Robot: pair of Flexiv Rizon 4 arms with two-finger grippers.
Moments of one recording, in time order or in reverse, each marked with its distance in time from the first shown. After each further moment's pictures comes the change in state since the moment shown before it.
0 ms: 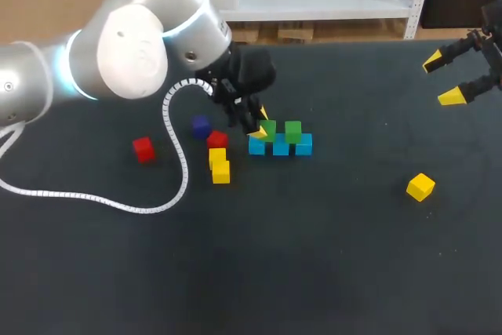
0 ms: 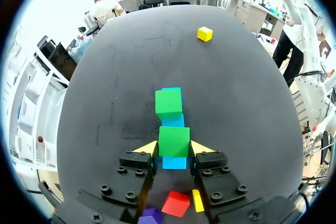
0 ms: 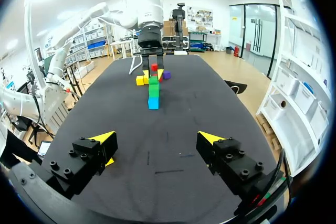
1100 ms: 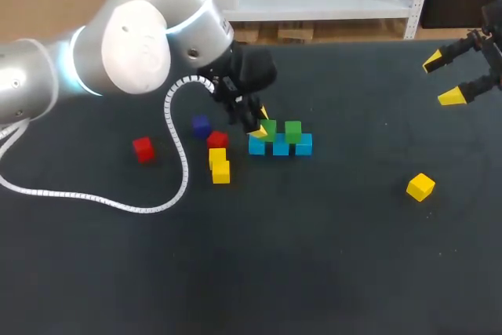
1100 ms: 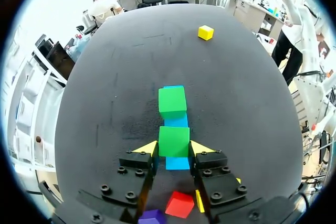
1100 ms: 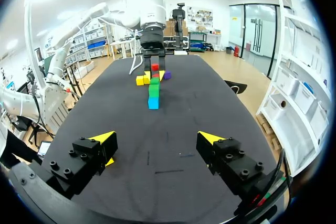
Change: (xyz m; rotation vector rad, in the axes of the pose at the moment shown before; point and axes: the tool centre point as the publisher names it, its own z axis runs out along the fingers) left arm 0.002 0.005 0.004 0.021 0.006 -0.003; right arm 0.000 0.000 0.000 0.000 0.000 0.000
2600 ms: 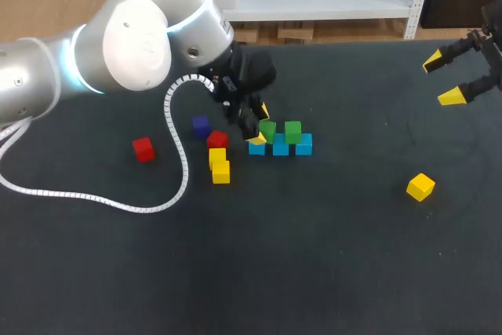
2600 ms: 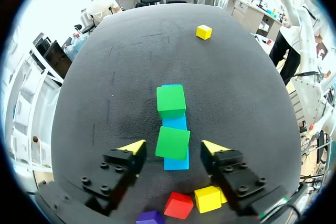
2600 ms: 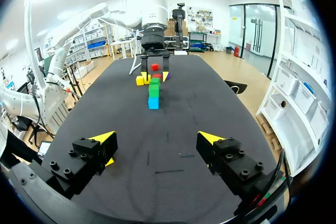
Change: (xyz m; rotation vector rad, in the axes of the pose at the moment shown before) left arm 0.001 -0.002 0.003 0.033 -0.002 -0.003; right arm 0.000 0.000 0.000 0.000 0.000 0.000
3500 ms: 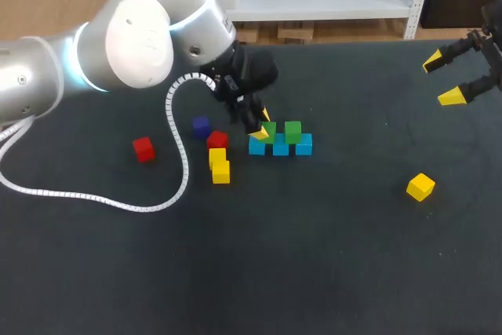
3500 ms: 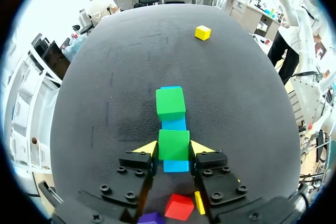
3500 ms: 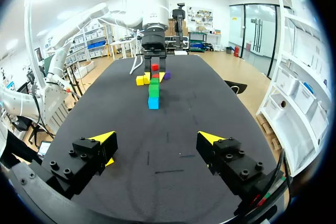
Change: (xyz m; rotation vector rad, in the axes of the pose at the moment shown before) left arm -0.003 0.000 0.002 0.011 -0.001 0.007; right arm 0.000 0.000 0.000 0.000 0.000 0.000
